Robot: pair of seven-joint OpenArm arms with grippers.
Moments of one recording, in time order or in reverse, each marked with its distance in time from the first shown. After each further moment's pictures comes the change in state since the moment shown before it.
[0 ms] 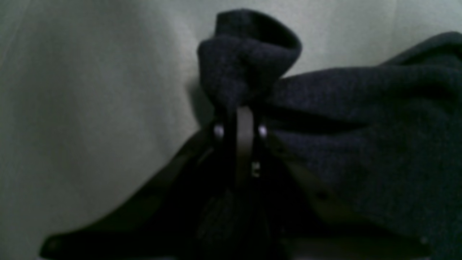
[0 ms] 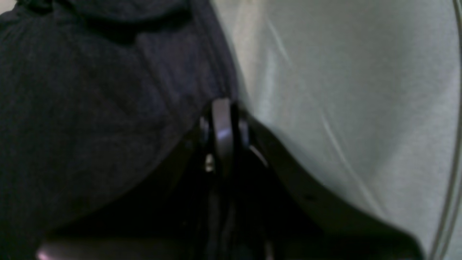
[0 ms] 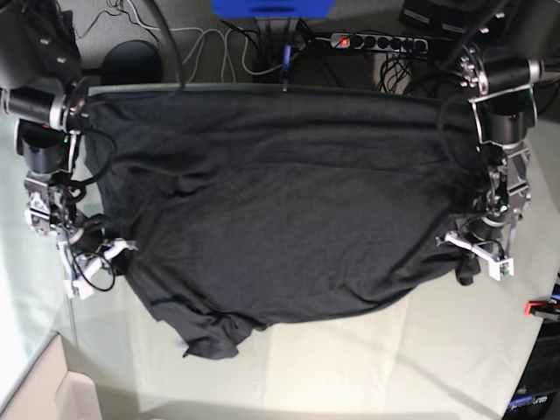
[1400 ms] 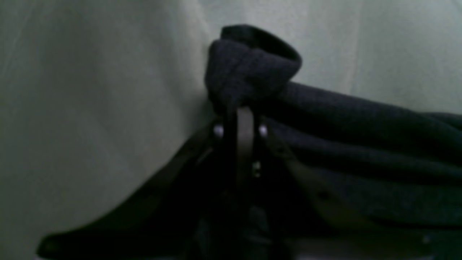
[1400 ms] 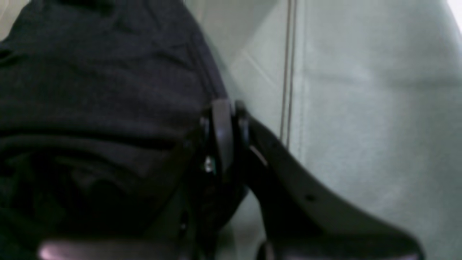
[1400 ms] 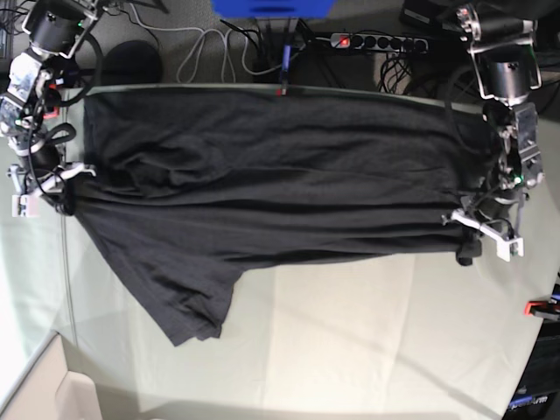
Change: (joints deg) left arm 13.3 -0.4 0.0 21.1 -9.6 0.0 12.9; right arm -30.9 -7.3 22.2 42.8 0.4 5.2 -3.9
